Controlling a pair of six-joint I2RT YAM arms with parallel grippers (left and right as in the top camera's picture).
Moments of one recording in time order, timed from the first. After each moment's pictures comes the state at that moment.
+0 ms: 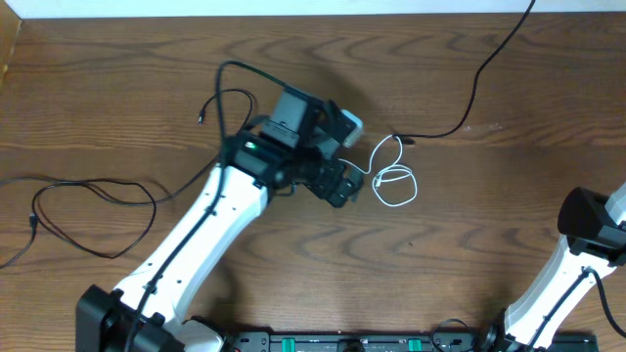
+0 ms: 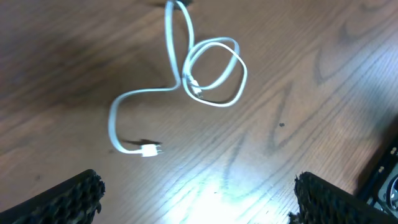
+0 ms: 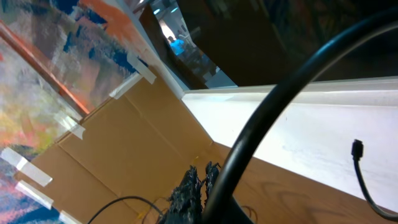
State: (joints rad) left arm -0.54 1.52 1.27 -0.81 0.35 0.12; right arm -0.34 2.17 2.97 -0.54 -1.33 0.81
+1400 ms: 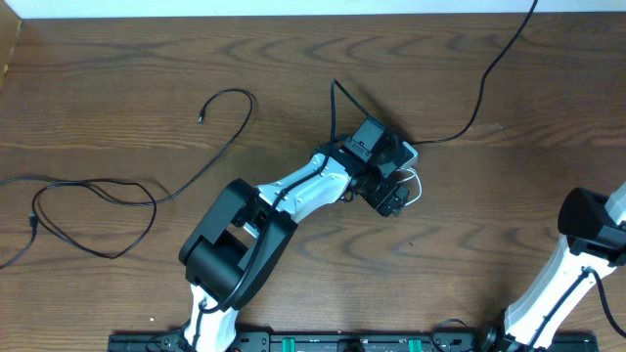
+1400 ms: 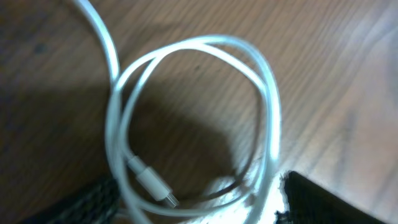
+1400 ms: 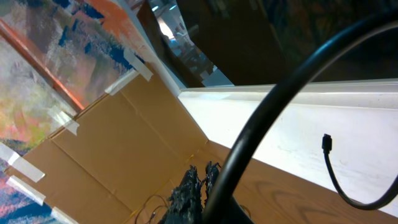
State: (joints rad) left arm -0.71 2.03 1.27 -0.36 0.37 0.09; right arm -0.34 2.17 2.97 -0.57 -1.33 0.75
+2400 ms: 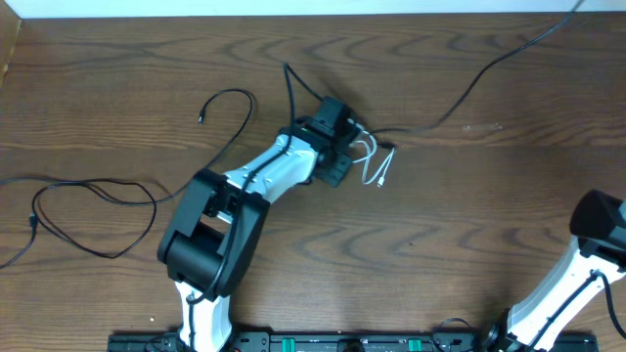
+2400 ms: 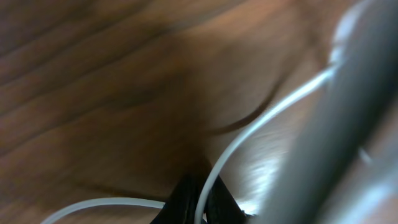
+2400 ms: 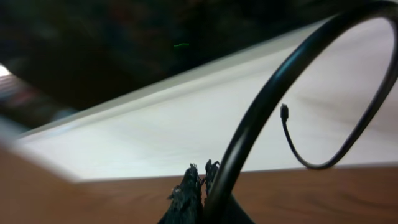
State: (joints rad) left arm -0.51 2.01 1.27 -0.52 0.05 0.10; right arm -0.45 2.17 2.97 -1.10 -0.72 0.26
